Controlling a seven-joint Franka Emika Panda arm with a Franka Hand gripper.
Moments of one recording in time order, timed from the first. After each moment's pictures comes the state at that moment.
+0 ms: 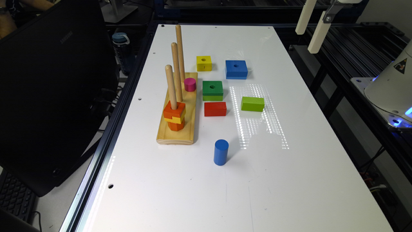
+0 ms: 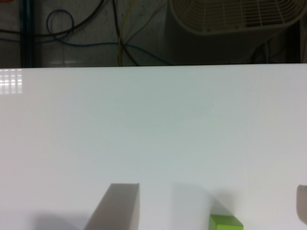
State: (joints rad) arm -0.03 -0.62 0.00 -2.88 0.00 2.26 0.77
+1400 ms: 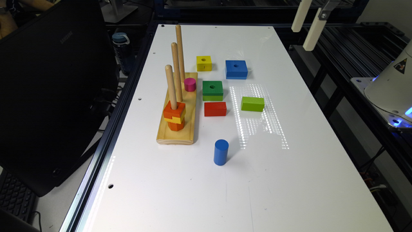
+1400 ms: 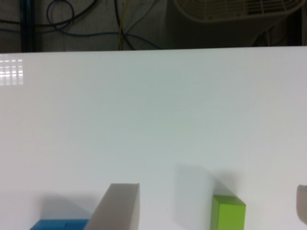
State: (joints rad) arm -0.06 -0.58 0.02 -2.85 0.01 2.31 0.76
